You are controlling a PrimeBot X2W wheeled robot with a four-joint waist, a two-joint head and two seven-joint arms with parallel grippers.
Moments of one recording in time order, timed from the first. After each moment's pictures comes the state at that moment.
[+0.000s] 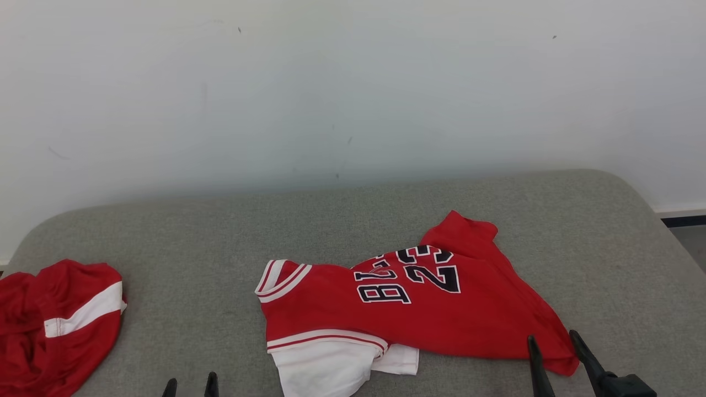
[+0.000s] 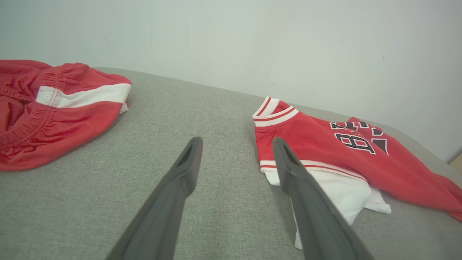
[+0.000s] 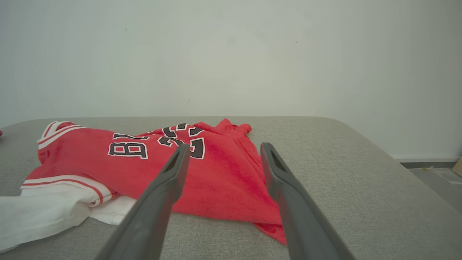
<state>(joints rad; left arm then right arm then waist) 0.12 0.05 0.00 0.25 -0.28 -0.09 -0.26 0.10 -0.05 -0.01 0.18 0.04 0.13 -0.19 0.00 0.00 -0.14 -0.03</state>
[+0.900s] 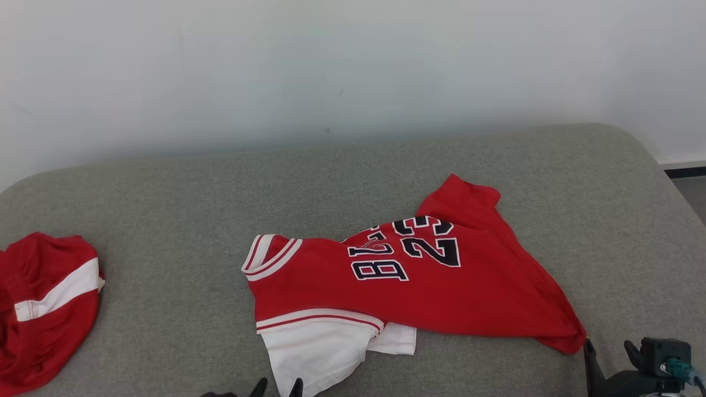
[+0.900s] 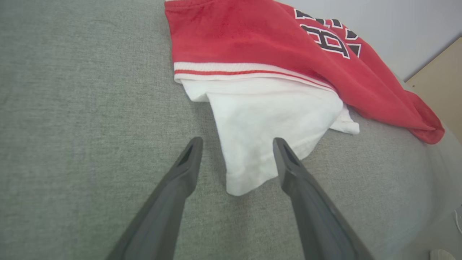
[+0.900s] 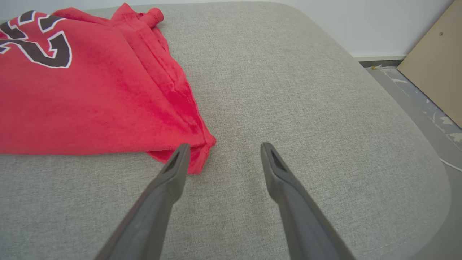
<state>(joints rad) -0.09 0.05 -0.32 0.59 -0.43 -0.11 -0.25 -0.06 -0.13 -0.19 0.42 0.04 0.13 0.09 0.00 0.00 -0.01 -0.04</state>
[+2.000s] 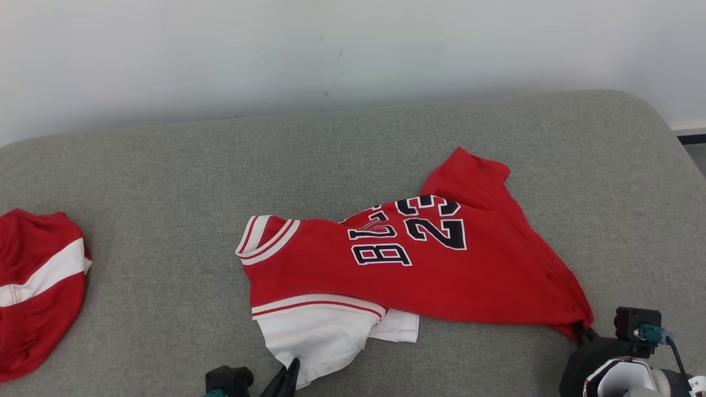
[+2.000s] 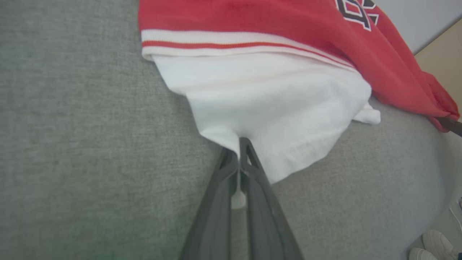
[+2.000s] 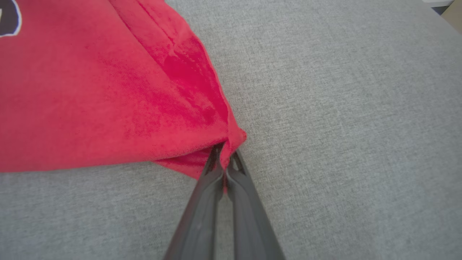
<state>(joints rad) -0.23 0.05 -0.43 0.72 -0.49 -0.12 -0.26 -0.30 -0.13 -0.17 0.77 0.10 0.13 0.04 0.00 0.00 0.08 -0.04</state>
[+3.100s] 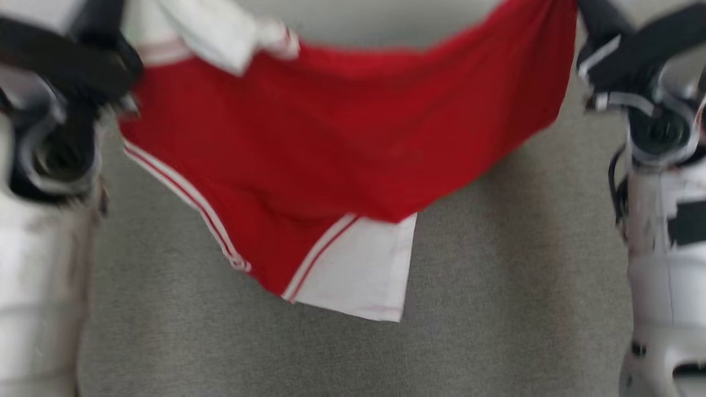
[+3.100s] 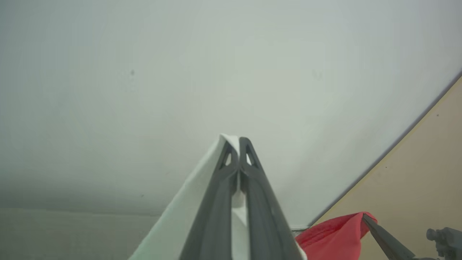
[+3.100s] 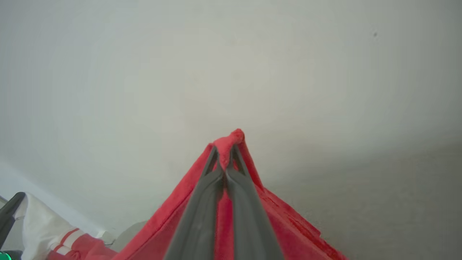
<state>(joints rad) -0.92 0.26 -0.13 0.24 -0.98 0.00 0.17 -0.93 -0.11 -0.07 0.34 0.67 0.13 0.44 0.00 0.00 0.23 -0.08</state>
